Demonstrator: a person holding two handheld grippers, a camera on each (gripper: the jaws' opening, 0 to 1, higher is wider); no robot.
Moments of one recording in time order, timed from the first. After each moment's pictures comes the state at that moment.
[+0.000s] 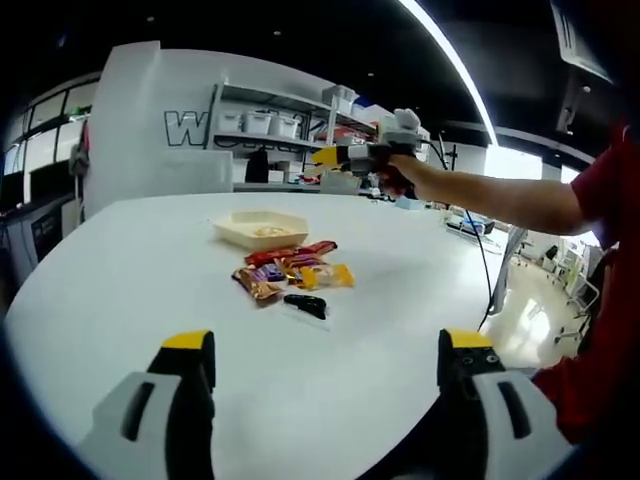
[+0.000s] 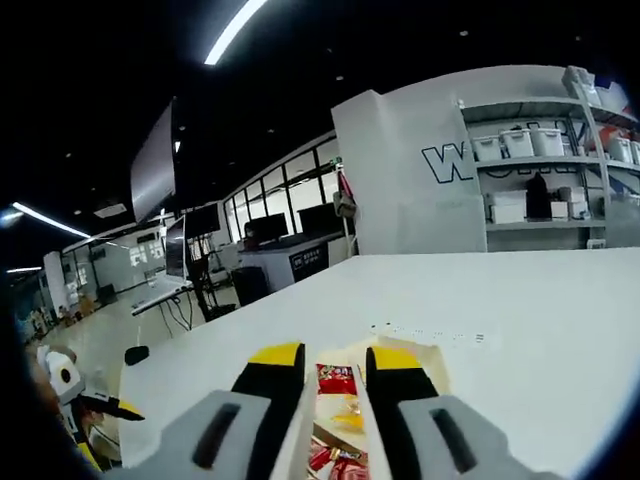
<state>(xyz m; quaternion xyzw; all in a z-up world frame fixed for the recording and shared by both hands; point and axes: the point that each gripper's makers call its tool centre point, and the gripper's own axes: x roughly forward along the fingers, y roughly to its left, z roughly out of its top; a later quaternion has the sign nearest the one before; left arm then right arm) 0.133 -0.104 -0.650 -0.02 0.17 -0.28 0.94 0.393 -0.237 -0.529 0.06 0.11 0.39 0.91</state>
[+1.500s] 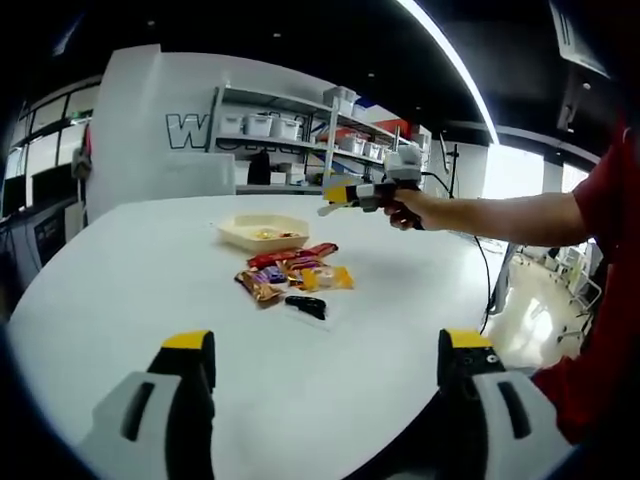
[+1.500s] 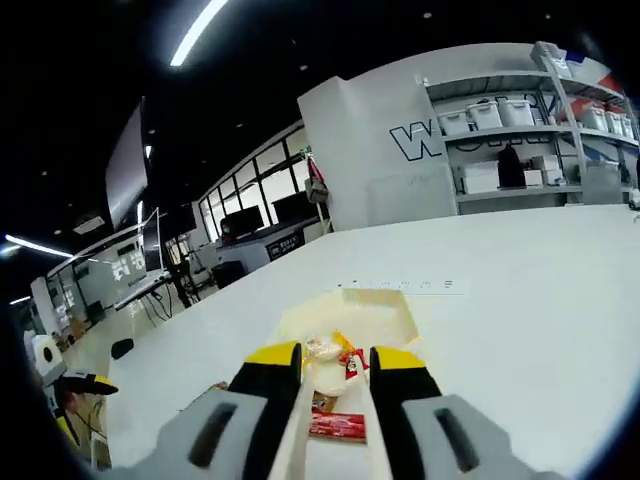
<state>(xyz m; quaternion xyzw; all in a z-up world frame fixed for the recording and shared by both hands) 0.128 -0.106 -0.646 -0.02 0.16 -0.28 0.95 0.385 -0.288 -0.610 0.08 0.16 0.34 0.92</state>
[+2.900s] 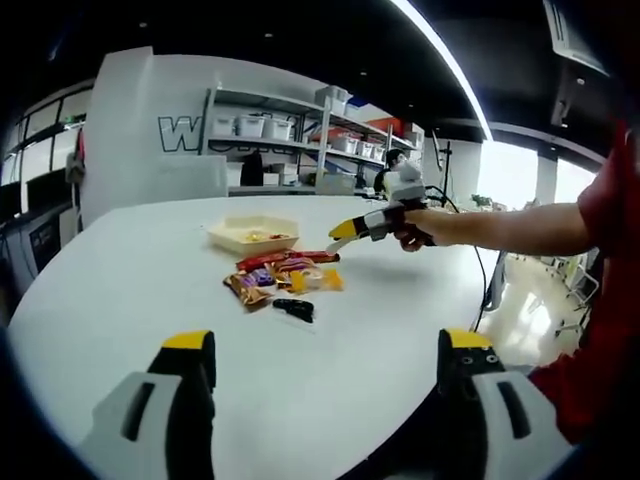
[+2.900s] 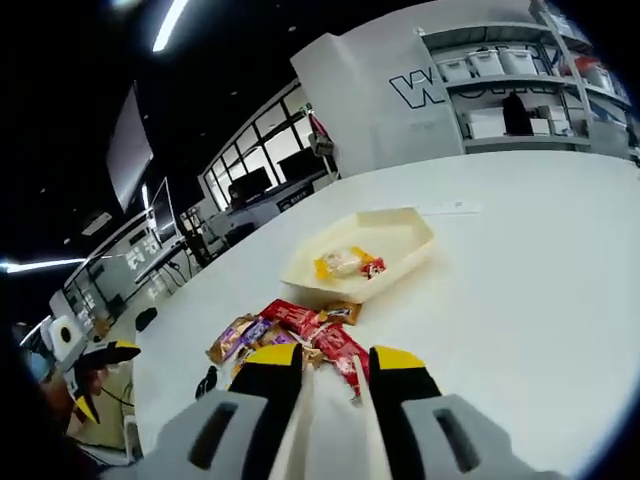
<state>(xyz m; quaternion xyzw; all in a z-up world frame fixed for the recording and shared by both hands) 0.123 -0.122 -0.644 -0.01 0.16 -0.30 0.94 0.315 -0.287 -0.661 0.10 0.28 0.38 0.88</state>
